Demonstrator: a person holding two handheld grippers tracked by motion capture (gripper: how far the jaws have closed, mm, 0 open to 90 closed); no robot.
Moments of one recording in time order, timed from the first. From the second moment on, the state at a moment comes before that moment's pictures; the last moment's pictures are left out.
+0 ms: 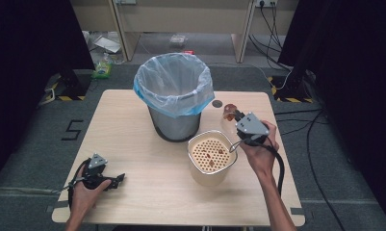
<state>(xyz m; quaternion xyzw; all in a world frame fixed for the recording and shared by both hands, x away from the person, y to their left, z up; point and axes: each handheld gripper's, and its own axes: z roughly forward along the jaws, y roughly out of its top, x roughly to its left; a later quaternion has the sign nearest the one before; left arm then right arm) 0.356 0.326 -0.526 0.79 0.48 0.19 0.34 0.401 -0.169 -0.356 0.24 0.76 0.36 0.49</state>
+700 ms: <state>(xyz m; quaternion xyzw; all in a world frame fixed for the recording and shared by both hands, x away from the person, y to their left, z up) 0.353 0.325 -0.526 0.78 0.48 0.20 0.34 0.362 -0.131 -0.382 0.10 0.69 0.32 0.64</state>
